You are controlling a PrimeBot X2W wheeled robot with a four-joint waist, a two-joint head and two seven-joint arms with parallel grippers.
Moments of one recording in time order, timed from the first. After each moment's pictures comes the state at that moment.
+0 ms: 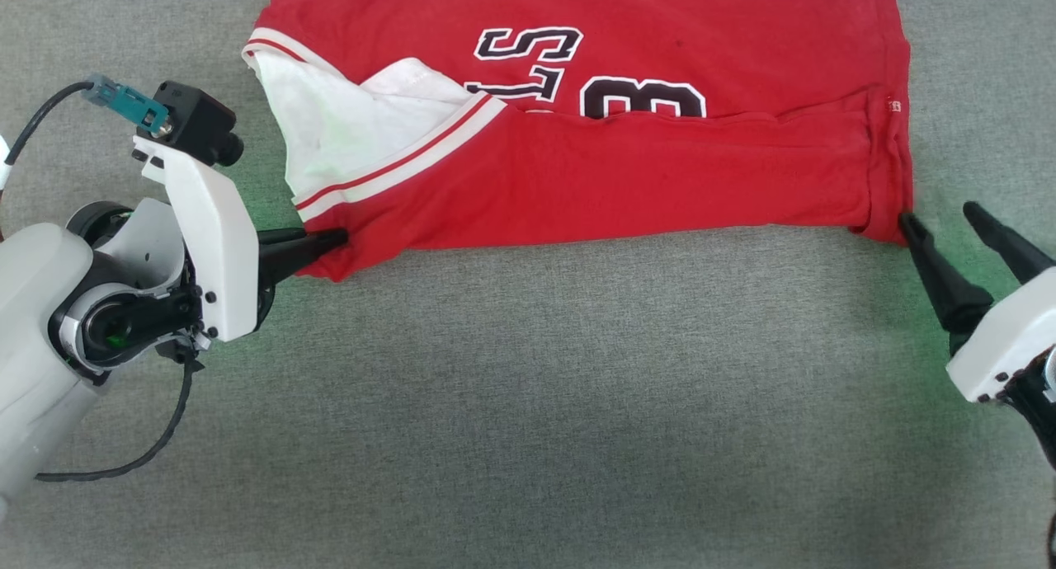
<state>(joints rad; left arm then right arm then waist) -0.95 0.83 -1.02 0.25 -1.40 -0.12 0.54 -0.28 -0.36 -0.04 -0.03 0.54 0.13 0.41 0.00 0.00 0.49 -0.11</state>
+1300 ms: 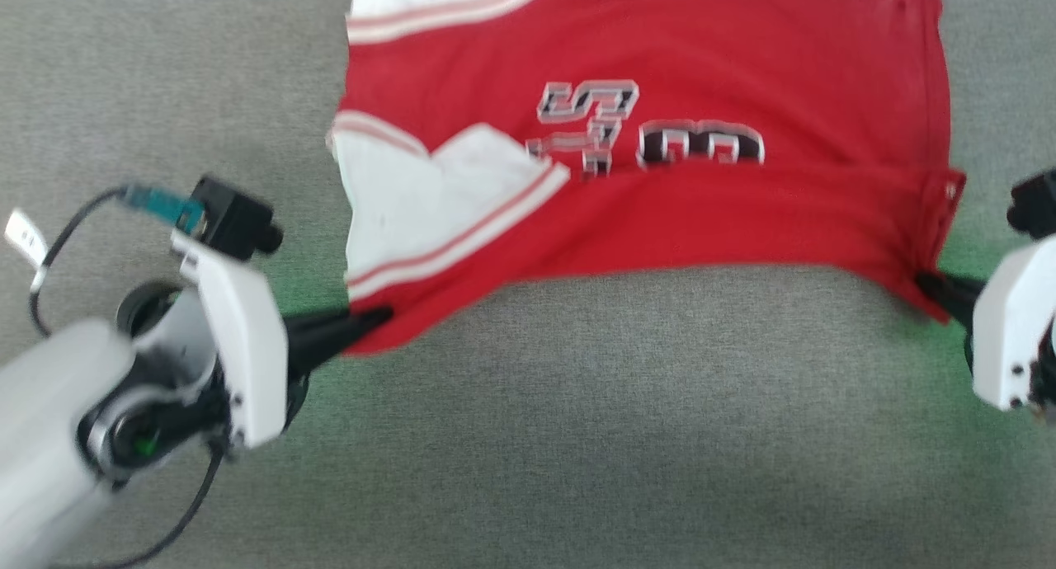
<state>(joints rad) -0.83 0.90 -1.06 0.06 -1.43 -0.13 0.37 -0.38 -0.57 0.11 0.04 0.66 0.13 0.83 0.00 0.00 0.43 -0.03</state>
